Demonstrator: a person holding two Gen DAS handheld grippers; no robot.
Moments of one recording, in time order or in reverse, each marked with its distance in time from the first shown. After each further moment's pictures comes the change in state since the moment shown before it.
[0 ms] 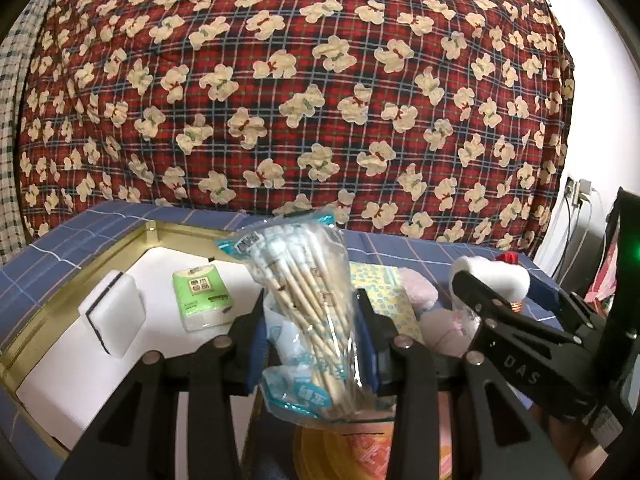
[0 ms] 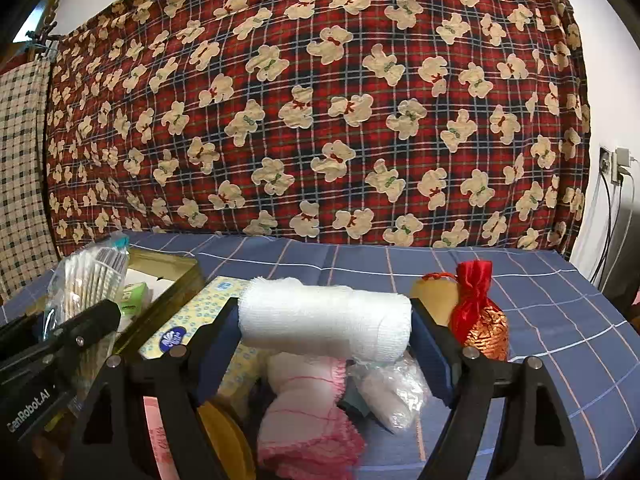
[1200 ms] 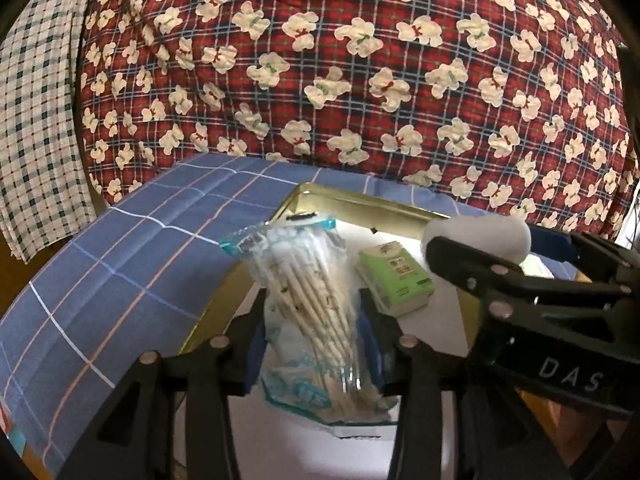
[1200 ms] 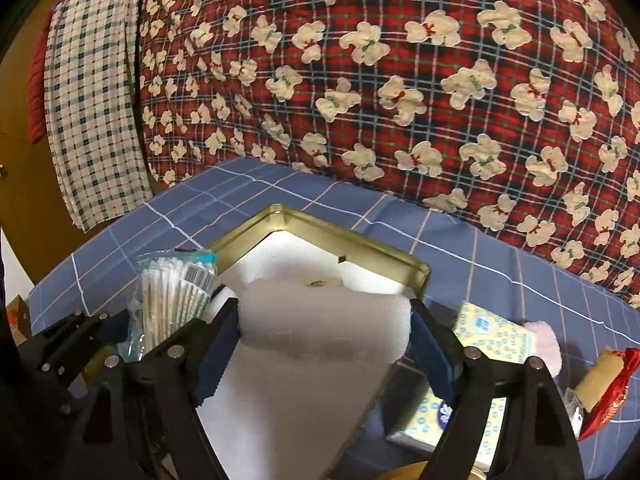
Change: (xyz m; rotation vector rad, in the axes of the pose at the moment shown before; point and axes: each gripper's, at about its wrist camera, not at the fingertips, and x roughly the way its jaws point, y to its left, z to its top) left arm 0.002 0.136 0.015 -0.084 0.176 0.245; right arm 0.051 0.187 0.043 -0.238 0.271 0.337
